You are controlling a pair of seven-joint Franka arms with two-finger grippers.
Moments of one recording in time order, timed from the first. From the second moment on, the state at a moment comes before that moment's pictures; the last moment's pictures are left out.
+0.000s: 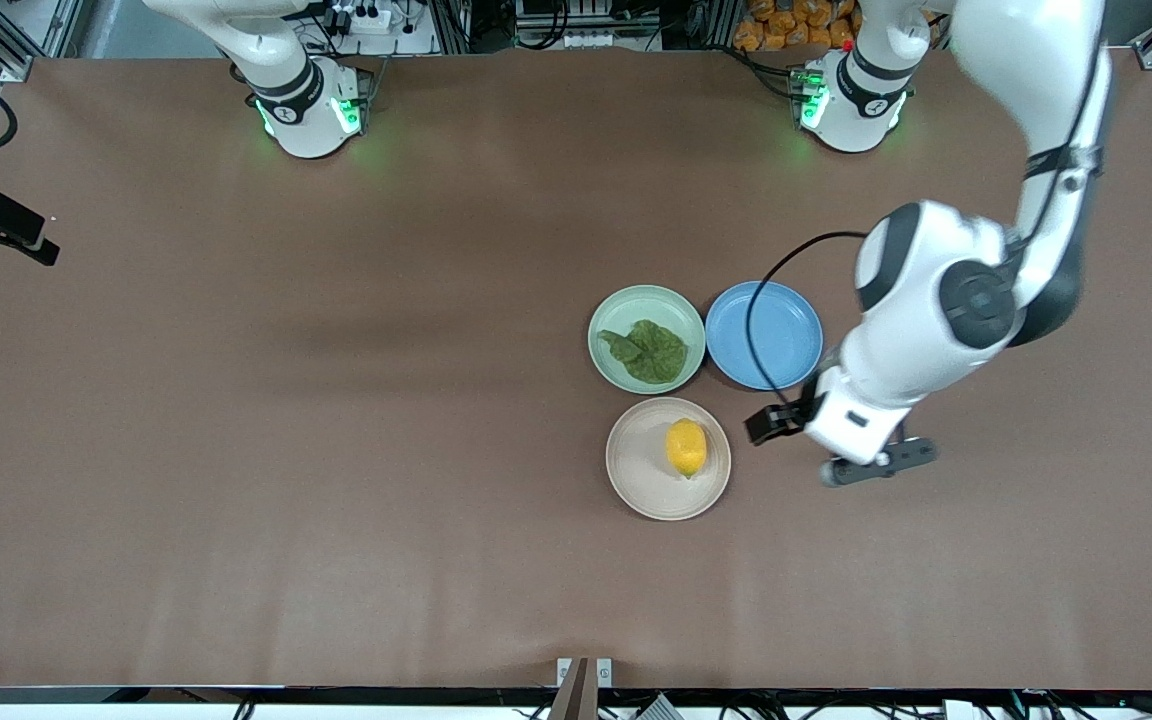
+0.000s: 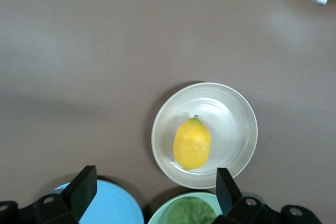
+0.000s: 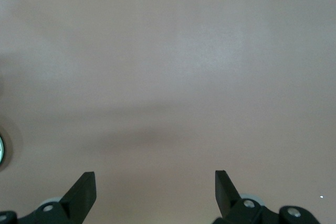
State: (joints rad) left arm -0.31 0.54 -0.10 -1.48 -0.07 2.12 -0.57; right arm 0.02 0.03 -0.08 -1.43 0.04 1.47 0.04
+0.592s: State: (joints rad) left arm -0.38 0.69 -0.10 -1.47 0.03 2.22 -0.56; right arm 0.02 0.02 -0.07 -1.43 0.04 1.46 0.04
